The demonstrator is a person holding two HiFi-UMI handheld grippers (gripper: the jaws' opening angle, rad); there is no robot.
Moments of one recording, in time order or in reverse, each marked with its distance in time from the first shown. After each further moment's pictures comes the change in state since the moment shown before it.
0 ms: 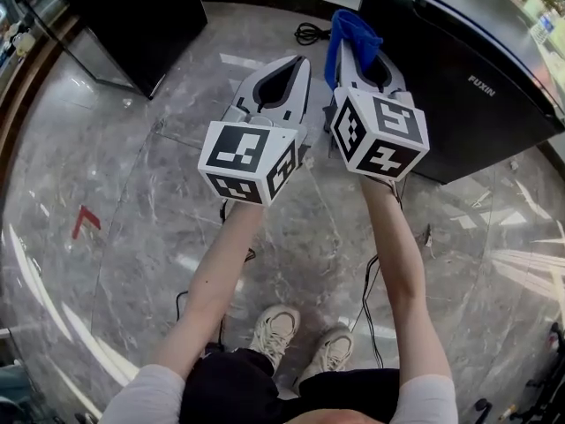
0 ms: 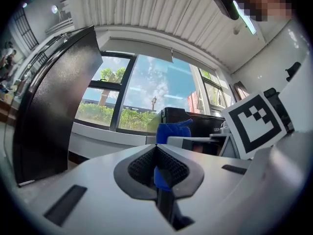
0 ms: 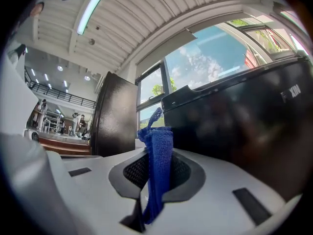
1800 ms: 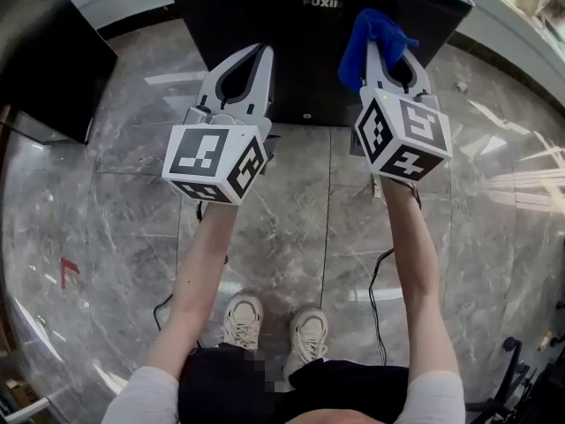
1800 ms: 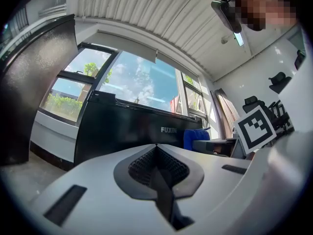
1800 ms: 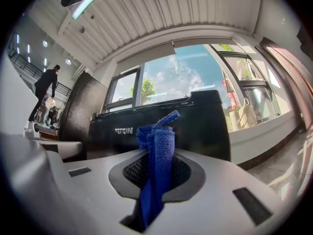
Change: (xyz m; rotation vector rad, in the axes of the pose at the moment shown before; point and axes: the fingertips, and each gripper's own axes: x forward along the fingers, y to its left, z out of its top) left arm 0.054 -0.183 -0.013 -0.024 -0.036 -0.233; right arm -0.177 -0.226 0.031 -0.081 -0.035 -0.347
